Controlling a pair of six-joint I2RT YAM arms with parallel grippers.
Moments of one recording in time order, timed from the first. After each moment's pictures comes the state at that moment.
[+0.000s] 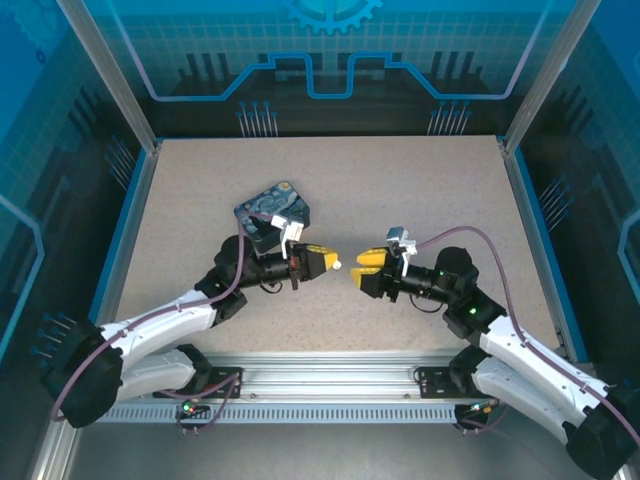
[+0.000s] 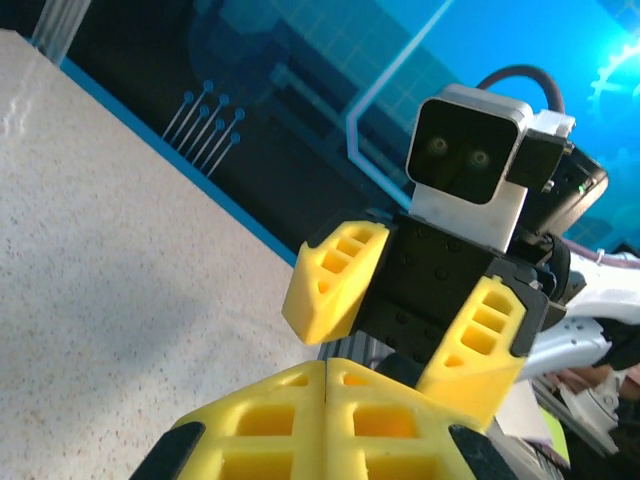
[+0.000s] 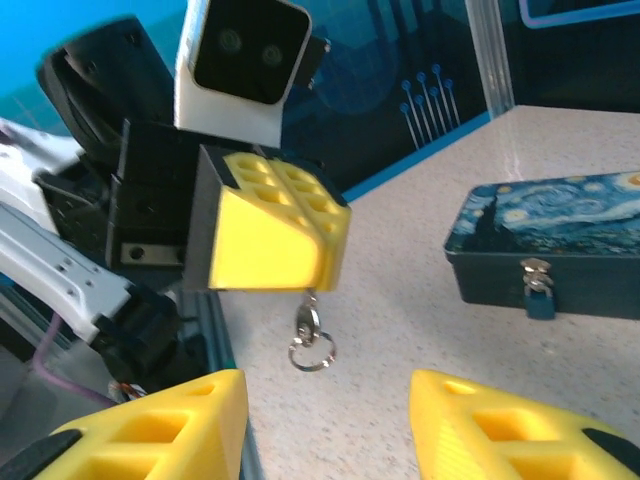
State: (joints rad) left arm -0.67 1.11 0.51 0.64 0.59 -0.69; right arm 0.61 0.75 0.45 0.22 -0.59 0.36
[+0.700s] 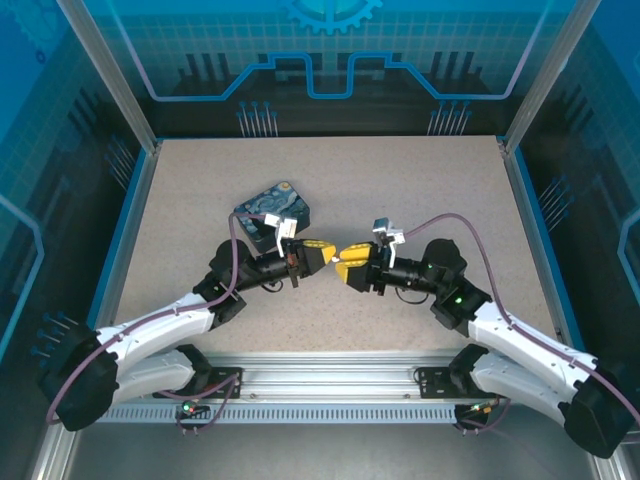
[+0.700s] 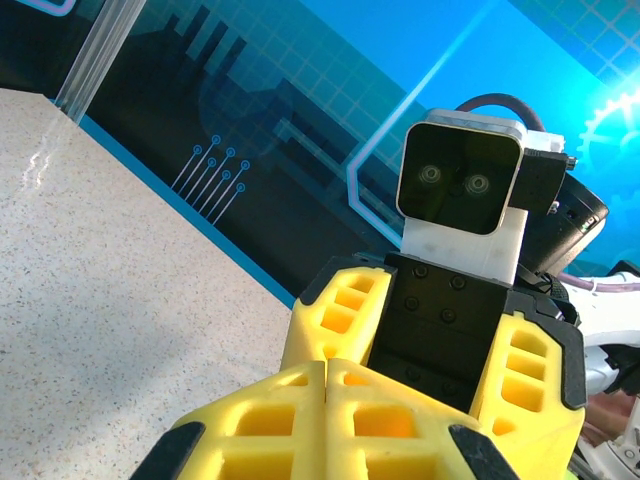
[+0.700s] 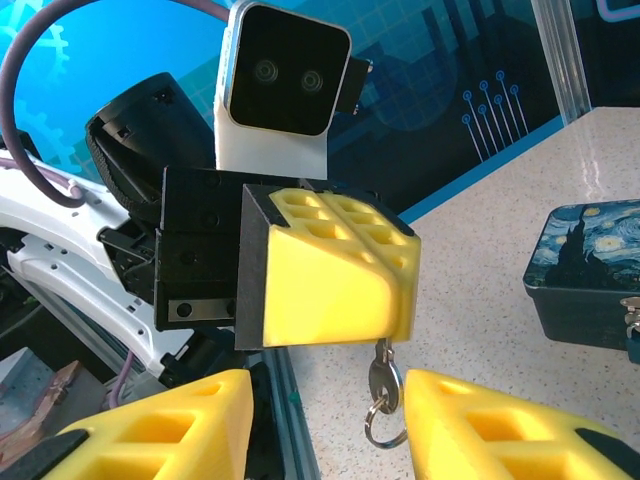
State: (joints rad) left arm -0.69 1.09 0.51 0.68 0.51 -0.72; right arm 0.68 0.90 0.52 0.36 -0.61 0.47
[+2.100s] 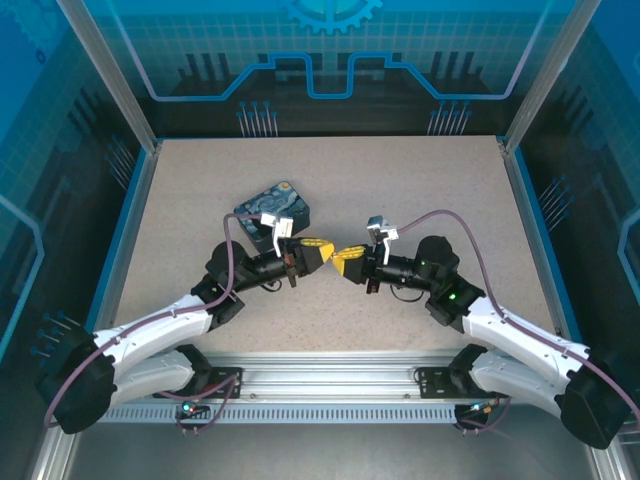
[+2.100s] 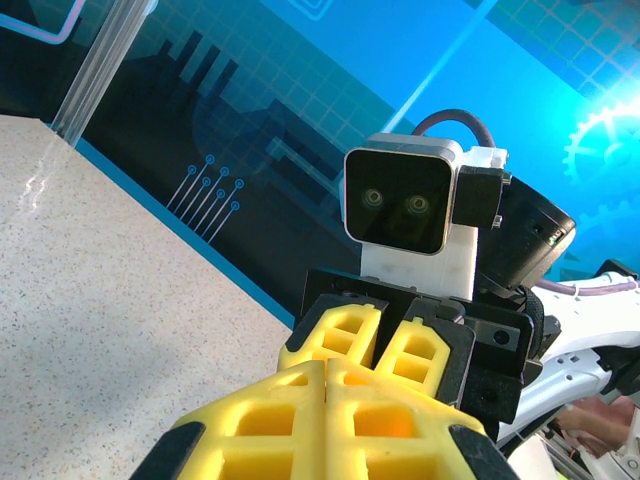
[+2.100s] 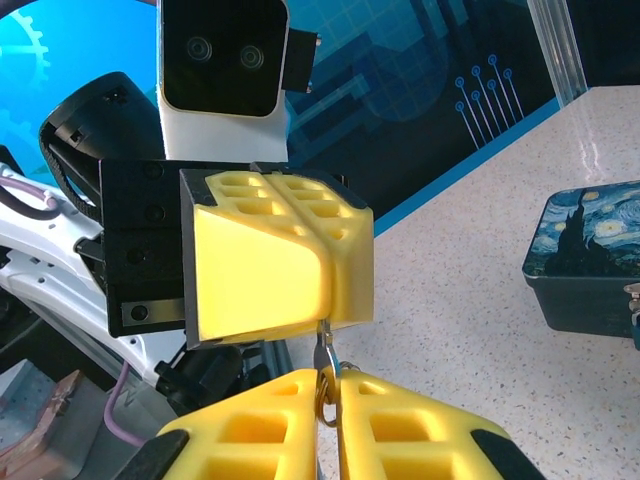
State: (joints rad) left arm -0.69 1.06 0.50 0.71 0.49 -0.72; right arm 0.69 0.96 0.53 0.39 -0.59 0.51
